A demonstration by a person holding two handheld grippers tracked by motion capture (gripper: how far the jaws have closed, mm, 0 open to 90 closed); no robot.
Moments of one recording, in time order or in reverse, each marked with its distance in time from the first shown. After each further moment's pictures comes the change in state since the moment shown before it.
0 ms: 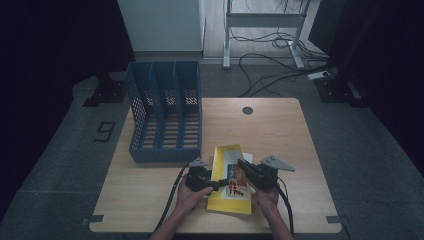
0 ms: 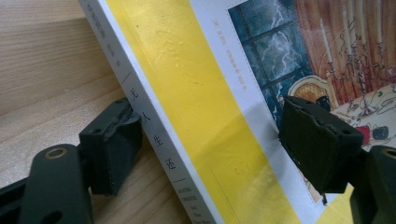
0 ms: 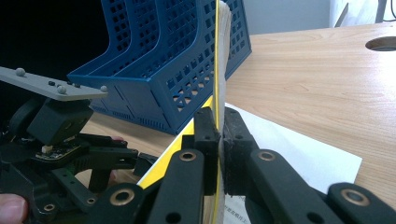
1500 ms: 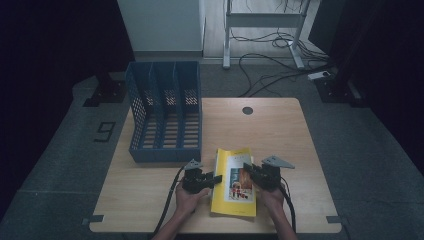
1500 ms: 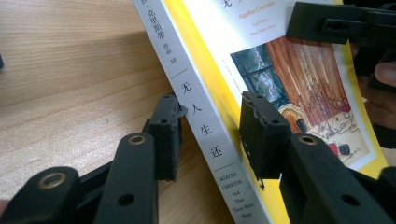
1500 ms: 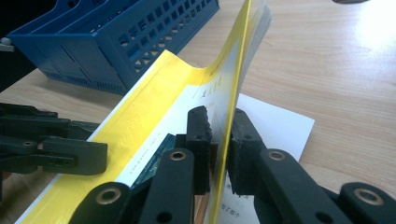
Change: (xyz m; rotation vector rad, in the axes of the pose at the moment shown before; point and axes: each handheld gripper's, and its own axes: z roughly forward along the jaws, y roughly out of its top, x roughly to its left) left arm -0.006 -0.007 -0.013 -0.089 0.038 -0.069; right arm -0.021 -0.009 0.001 0.151 -0.104 0.008
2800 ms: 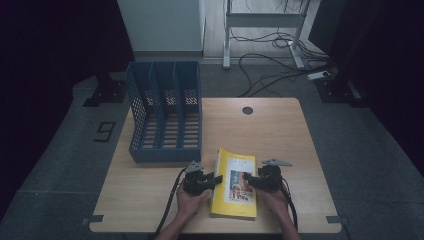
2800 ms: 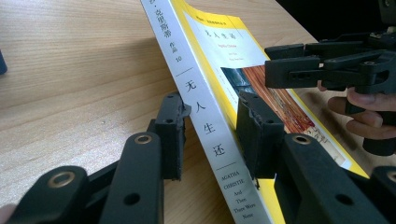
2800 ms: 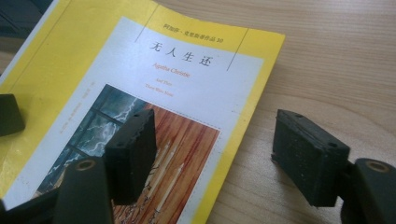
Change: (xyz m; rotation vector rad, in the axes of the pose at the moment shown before) left arm -0.007 -0.004 -0.001 -0.034 0.027 0.024; right arm -0.019 -0.016 0.010 0.212 -0.113 0.058
